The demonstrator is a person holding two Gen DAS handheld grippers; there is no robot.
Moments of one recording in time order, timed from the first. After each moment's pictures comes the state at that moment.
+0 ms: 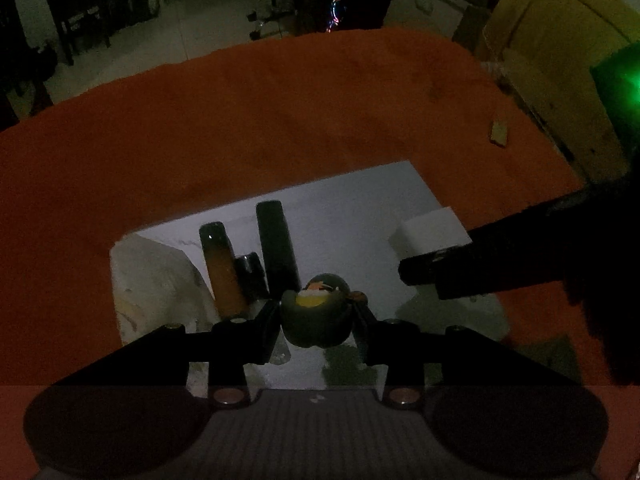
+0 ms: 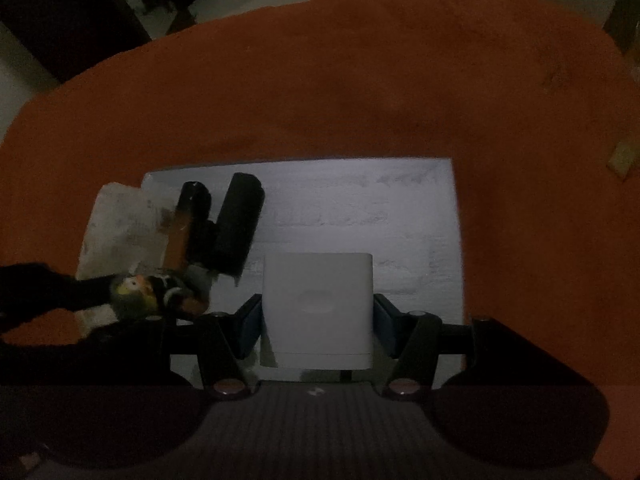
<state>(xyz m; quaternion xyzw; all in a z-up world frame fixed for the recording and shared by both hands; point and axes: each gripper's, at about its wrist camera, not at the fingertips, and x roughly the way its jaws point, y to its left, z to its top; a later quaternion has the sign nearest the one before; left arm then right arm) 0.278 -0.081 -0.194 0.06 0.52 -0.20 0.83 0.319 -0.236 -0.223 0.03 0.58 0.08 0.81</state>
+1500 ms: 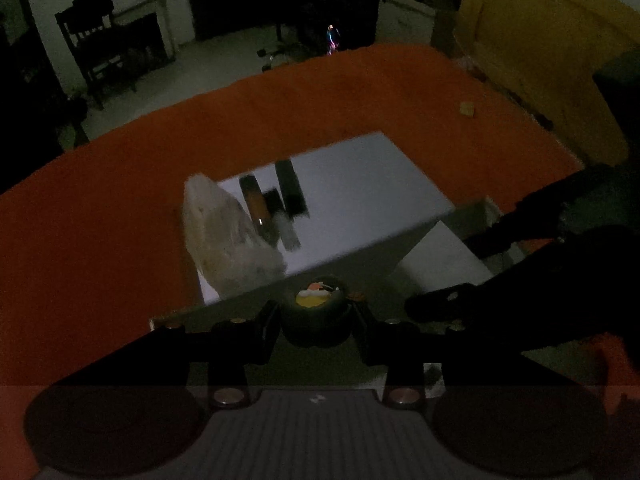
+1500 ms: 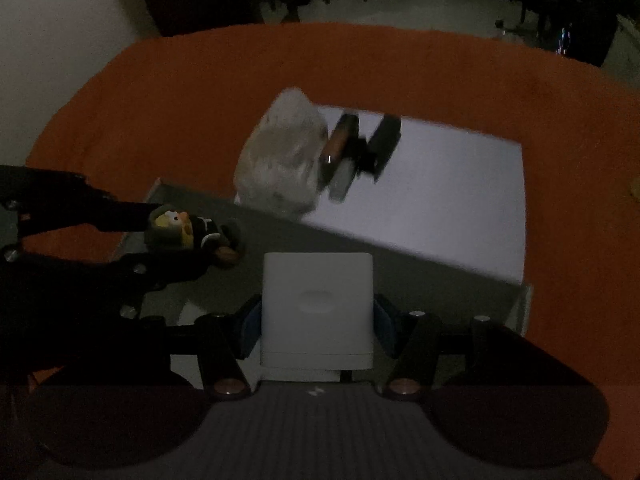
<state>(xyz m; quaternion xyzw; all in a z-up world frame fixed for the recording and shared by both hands) 0.110 -0.041 -0.143 0.13 0.47 -0.18 0.86 0.143 -0.180 -0.191 -0.03 0.53 0.21 0.82</state>
